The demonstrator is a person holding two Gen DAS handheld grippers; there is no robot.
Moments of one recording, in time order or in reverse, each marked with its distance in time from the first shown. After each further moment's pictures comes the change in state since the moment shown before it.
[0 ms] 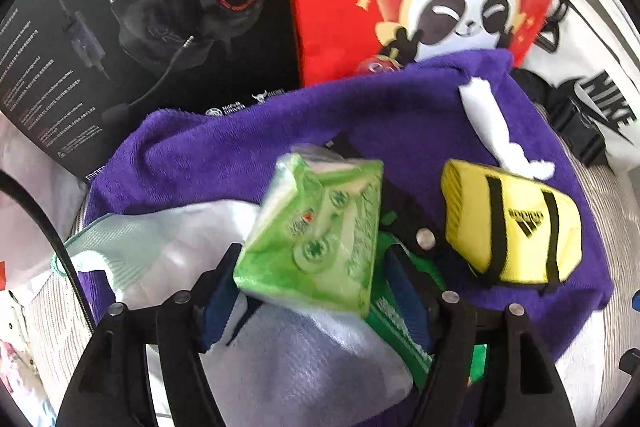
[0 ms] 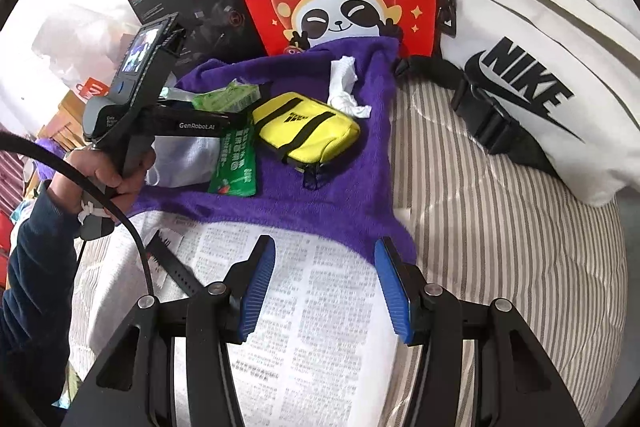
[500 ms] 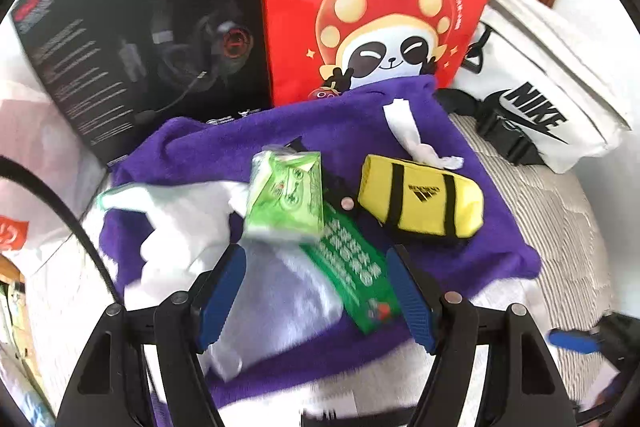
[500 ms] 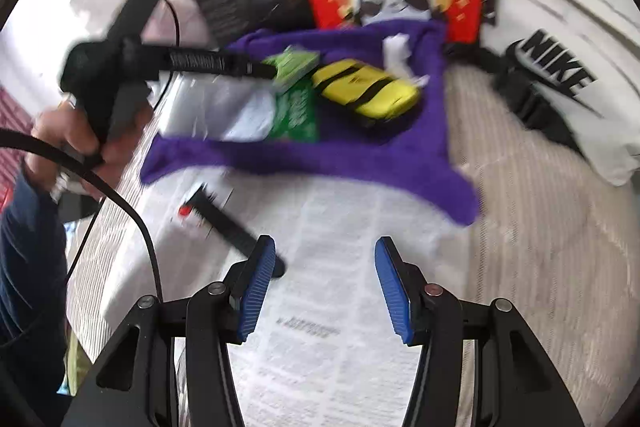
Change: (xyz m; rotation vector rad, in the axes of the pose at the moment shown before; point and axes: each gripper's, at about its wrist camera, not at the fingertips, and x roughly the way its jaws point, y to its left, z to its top) left arm -0.089 -0.013 -0.051 -0.010 -0.084 -0.102; right arm -0.002 0.050 -0.040 -0.079 0.034 0.046
